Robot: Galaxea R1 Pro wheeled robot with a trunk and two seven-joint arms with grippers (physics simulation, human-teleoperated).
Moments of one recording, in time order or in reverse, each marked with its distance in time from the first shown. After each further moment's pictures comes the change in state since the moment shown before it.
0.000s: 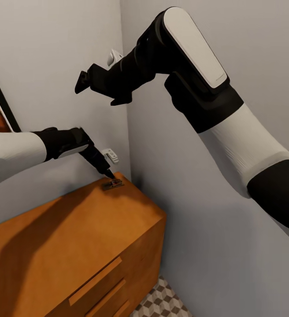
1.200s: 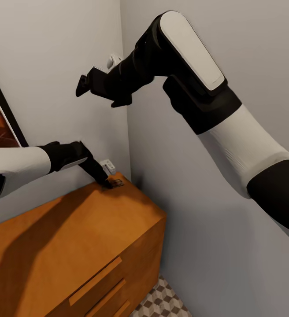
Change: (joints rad) left arm 0.102 -0.003 -0.034 0.062 -0.001 -0.073 -0.001; right arm 0.002 0.000 0.019 0.002 0.007 0.000 0.000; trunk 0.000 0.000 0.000
